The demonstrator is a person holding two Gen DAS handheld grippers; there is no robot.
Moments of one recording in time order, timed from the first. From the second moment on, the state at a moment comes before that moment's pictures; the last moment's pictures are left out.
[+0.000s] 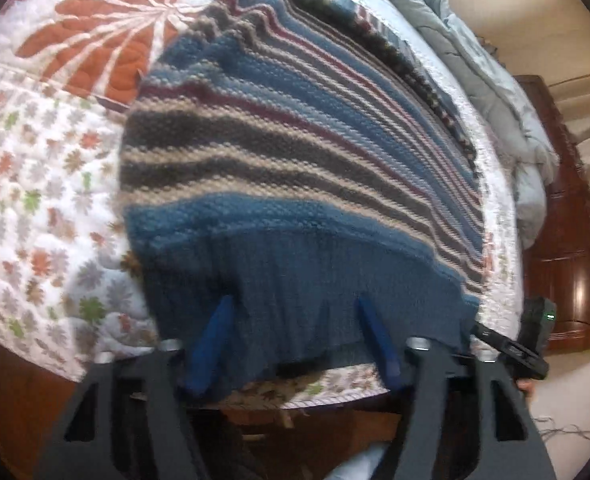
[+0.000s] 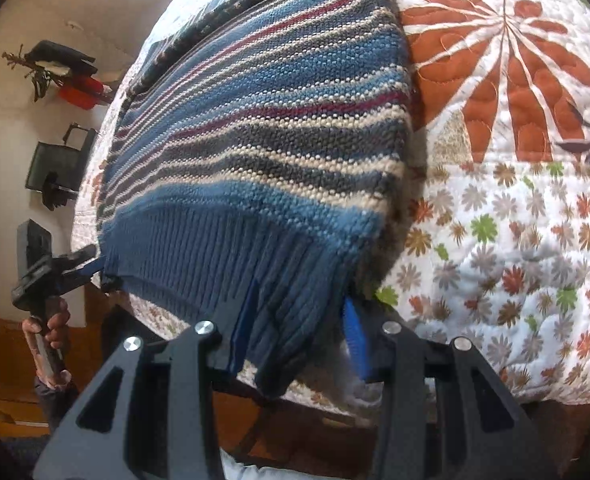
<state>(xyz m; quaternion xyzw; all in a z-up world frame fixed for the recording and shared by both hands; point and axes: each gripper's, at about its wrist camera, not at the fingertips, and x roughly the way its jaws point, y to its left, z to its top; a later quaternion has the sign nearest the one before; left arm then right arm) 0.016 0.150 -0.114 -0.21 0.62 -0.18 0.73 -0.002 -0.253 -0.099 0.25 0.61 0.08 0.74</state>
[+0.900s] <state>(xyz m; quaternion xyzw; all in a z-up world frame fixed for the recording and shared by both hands) 0.019 0.166 -0.080 -0.22 0.58 -0.16 0.77 0.000 -0.251 -0.065 0.26 0.57 0.14 0.77</state>
